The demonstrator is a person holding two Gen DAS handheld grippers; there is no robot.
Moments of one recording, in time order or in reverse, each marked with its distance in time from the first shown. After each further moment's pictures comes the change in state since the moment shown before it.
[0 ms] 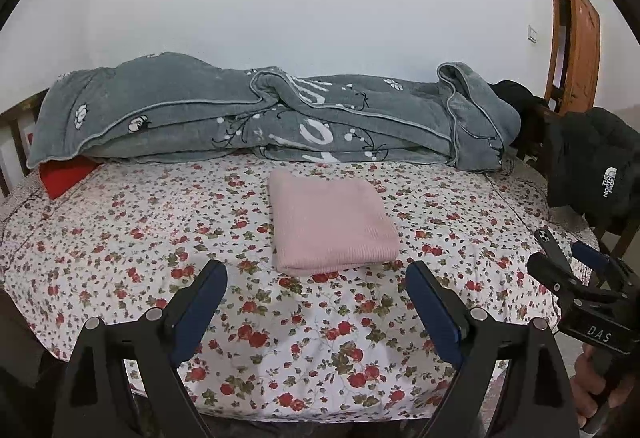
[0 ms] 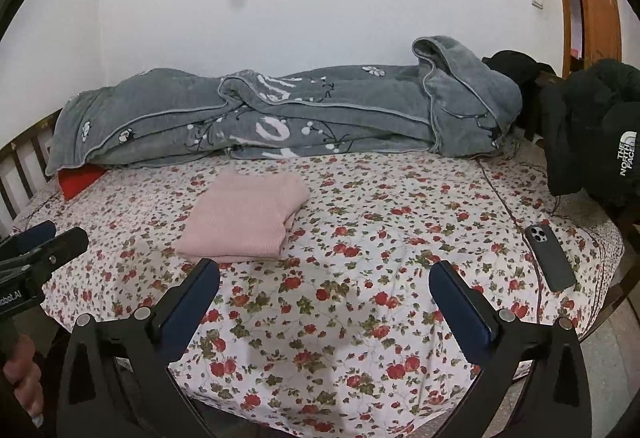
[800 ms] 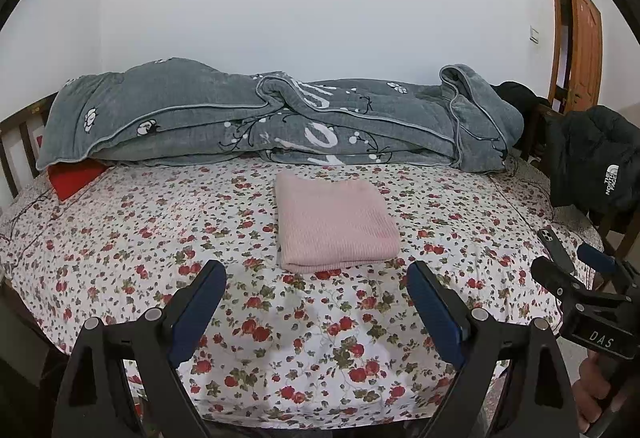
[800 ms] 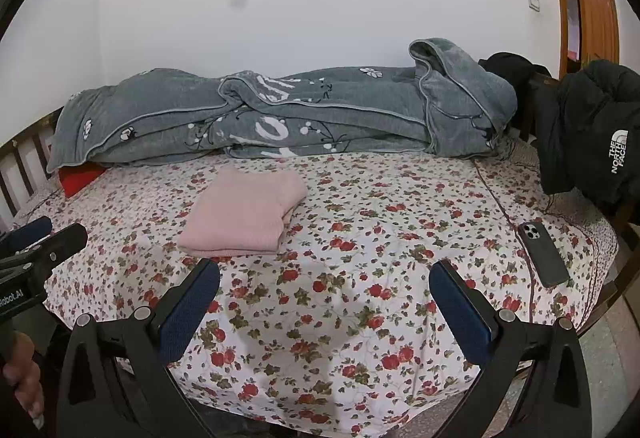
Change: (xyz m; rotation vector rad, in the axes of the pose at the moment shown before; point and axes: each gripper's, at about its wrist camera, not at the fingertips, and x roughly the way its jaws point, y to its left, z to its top) left arm -0.011 -0.005 -0.004 -0.003 -0.010 0.024; right arm -0.013 -0.002 -0.006 -0.007 0.000 -0.008
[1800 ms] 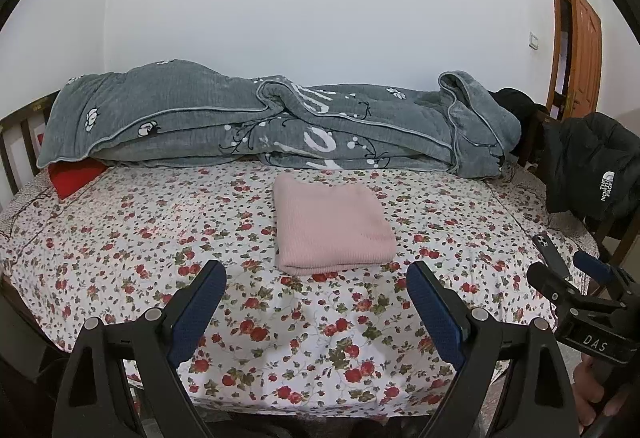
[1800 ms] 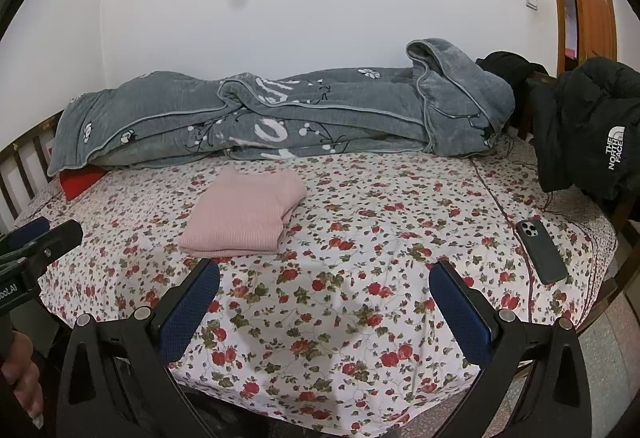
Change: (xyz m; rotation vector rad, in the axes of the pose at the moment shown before) left arm -0.003 -0.002 0.003 -0.004 -0.008 -0.004; right arm -0.005 0.002 -0.002 0.009 -0.006 -0.006
